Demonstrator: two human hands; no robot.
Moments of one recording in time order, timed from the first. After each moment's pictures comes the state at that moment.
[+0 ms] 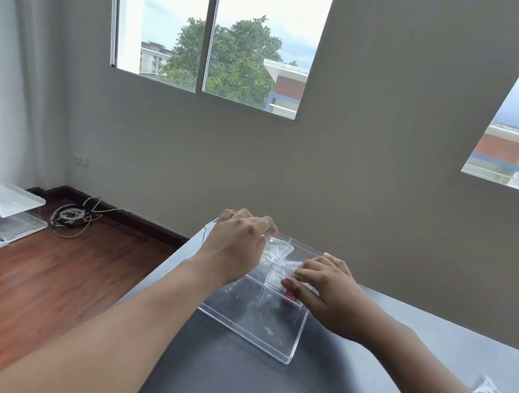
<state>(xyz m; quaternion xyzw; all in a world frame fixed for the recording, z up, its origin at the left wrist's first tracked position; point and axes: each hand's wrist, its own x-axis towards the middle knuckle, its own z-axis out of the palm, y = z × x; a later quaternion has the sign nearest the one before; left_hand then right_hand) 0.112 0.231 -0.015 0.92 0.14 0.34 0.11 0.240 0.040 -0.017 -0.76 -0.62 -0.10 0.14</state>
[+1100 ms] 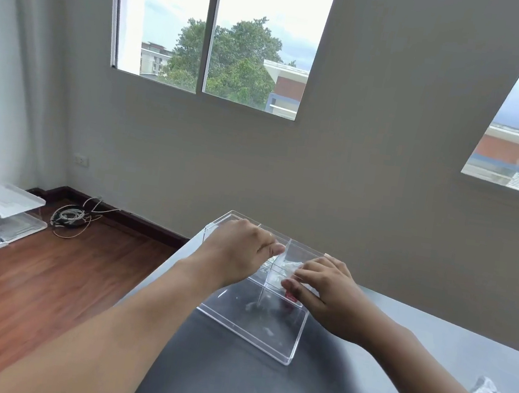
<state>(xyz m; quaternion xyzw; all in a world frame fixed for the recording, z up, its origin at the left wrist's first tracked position) 0.092 0.216 0.003 0.95 0.12 0.28 0.11 0.243 0.041 -0.022 -0.76 -0.62 -0.11 0.16</state>
